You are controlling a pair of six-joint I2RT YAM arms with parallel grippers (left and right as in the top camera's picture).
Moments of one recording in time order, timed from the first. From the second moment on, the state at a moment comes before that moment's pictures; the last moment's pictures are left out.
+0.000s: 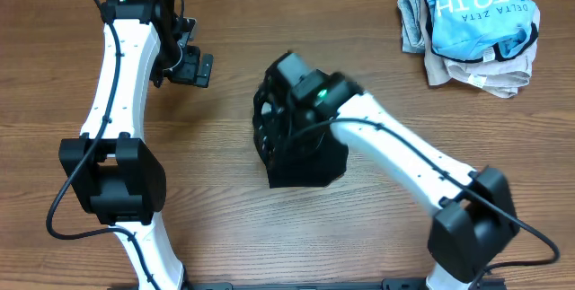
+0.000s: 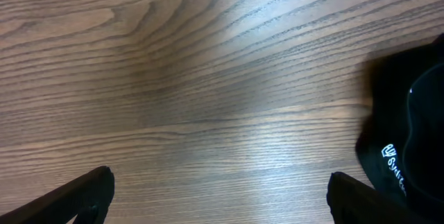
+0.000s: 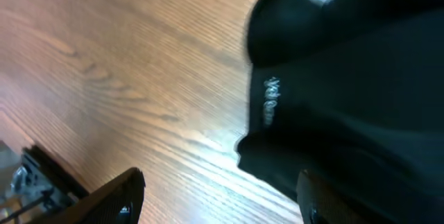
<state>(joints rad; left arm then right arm) -0.02 2.08 2.00 -1.36 0.01 0.10 0.69 1.86 1.60 -0.95 -0.30 0.35</state>
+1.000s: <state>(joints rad) -0.02 2.09 2.00 -1.33 0.05 0.10 0.52 1.78 1.07 -0.77 -0.11 0.36</state>
